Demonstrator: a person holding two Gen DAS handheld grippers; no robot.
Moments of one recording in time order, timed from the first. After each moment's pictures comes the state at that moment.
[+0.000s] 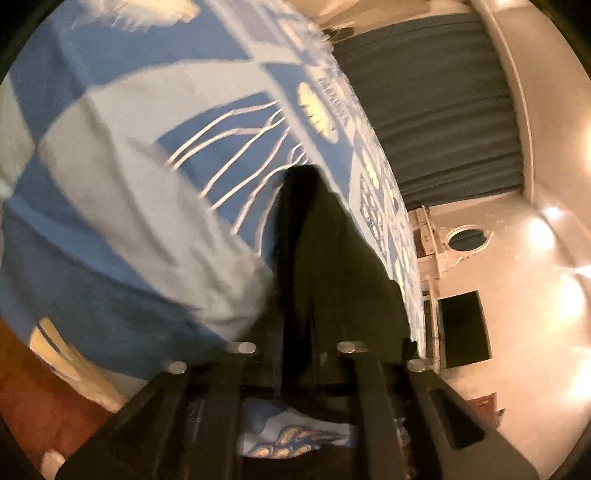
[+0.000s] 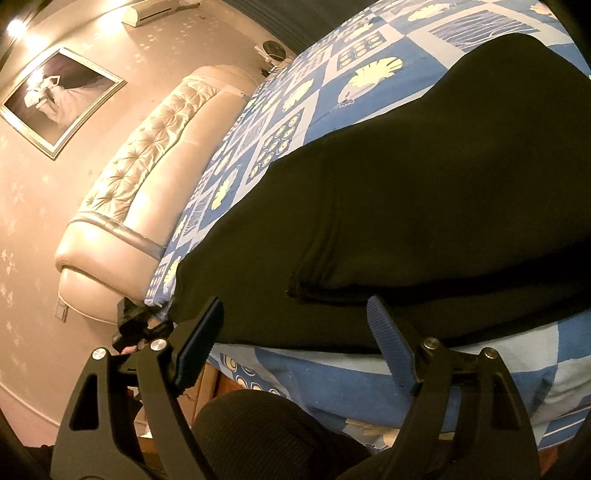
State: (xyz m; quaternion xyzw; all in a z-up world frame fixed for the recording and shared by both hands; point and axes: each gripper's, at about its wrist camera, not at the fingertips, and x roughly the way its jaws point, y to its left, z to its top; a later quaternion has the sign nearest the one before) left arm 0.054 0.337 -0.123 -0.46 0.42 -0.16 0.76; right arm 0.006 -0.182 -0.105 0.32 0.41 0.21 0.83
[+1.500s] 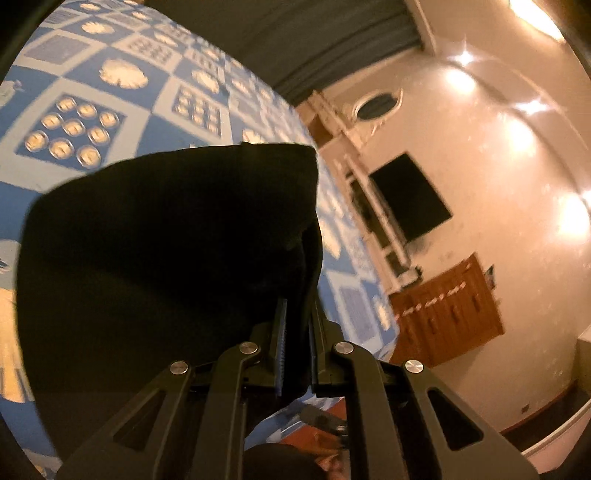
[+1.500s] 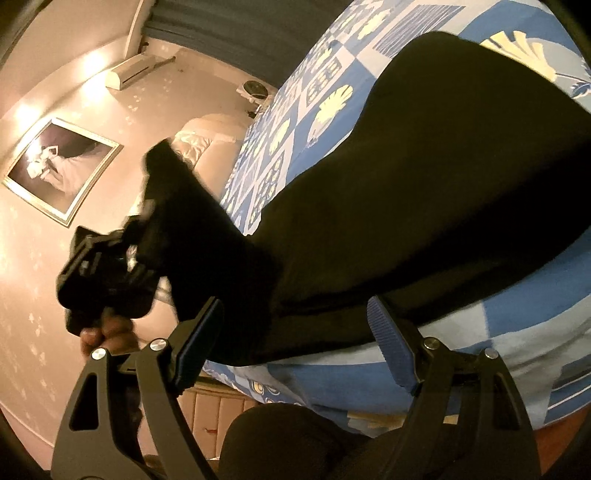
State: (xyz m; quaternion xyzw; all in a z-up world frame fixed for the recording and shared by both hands) left arm 0.096 -0.035 0.003 -0.25 0.45 -0.41 0.75; right arm -0.031 -0.245 -0.116 0.44 0.35 0.19 0.81
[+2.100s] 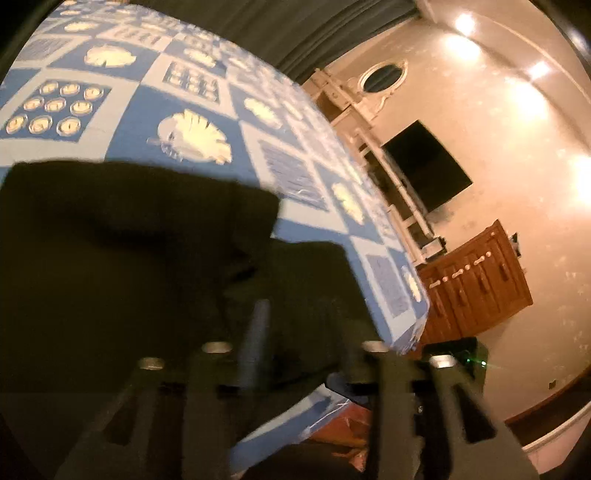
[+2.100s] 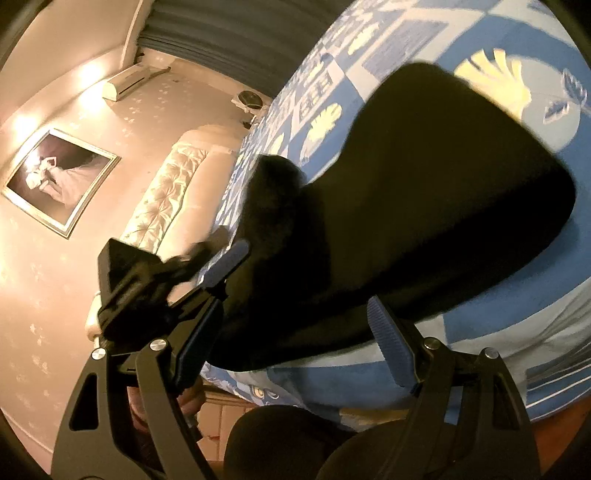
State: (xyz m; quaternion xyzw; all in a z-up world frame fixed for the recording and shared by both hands) left arm 0.080 -0.072 -0.031 -0.20 0.45 -0.41 0.77; right arm -0.039 -0.261 -0.095 0.43 0.34 0.17 0.82
